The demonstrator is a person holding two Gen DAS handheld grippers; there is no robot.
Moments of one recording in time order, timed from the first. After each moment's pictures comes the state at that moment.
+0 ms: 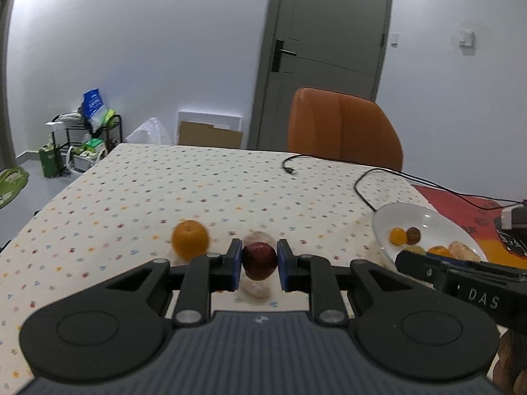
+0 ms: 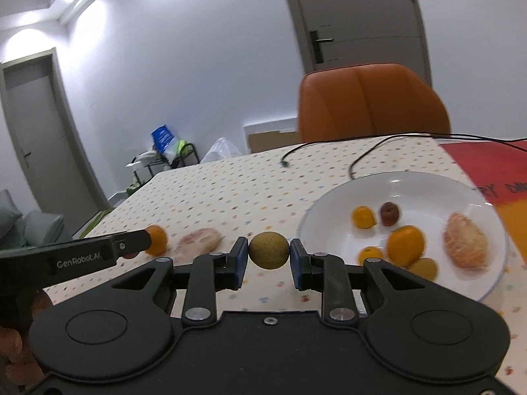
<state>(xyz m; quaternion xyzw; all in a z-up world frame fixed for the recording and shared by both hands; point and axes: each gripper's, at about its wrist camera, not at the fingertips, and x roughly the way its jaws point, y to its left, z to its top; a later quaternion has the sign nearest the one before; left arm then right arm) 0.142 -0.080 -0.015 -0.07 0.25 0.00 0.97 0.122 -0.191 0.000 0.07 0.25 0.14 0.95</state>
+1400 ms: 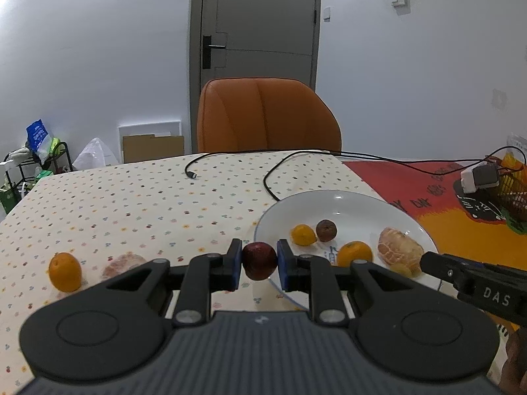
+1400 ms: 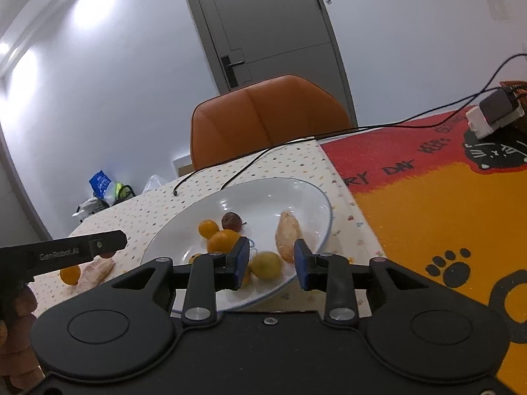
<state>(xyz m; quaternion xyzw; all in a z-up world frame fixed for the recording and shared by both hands) 0.181 -0.198 -0.020 0.00 0.25 -0.08 0.96 0.100 -0.319 -0.019 0.14 0.23 0.03 0.96</state>
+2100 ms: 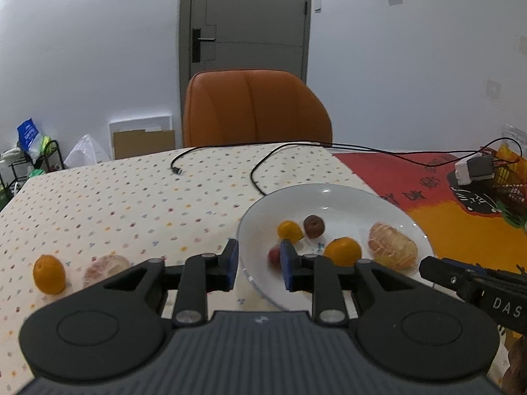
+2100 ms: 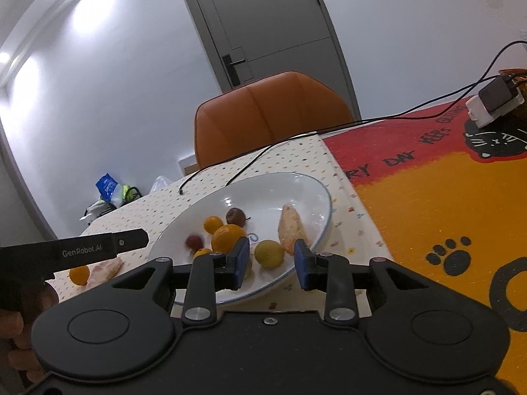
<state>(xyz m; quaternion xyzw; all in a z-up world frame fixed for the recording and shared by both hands) 0.188 -0.206 -0.023 0.01 0.27 -0.09 0.96 0.095 -0.320 -0.020 0.15 0.23 0.04 0.96</state>
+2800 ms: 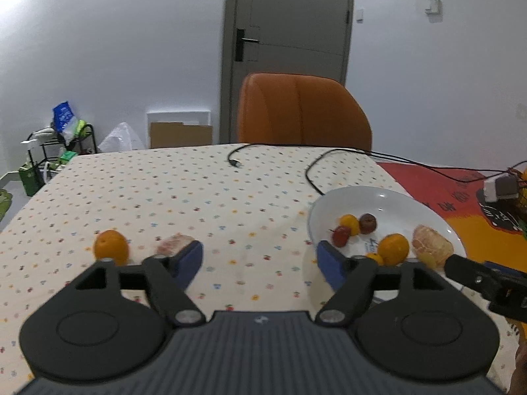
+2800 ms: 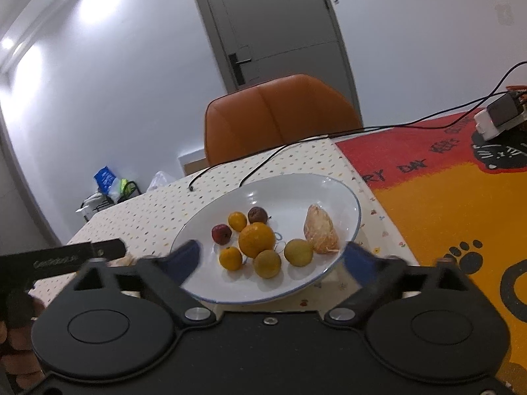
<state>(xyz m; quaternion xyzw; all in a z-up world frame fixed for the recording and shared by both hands) 0.165 -0.151 -0.018 -0.02 0.27 -0.02 0.96 0.093 -0.288 -0.009 0.13 0.23 0.03 0.96</state>
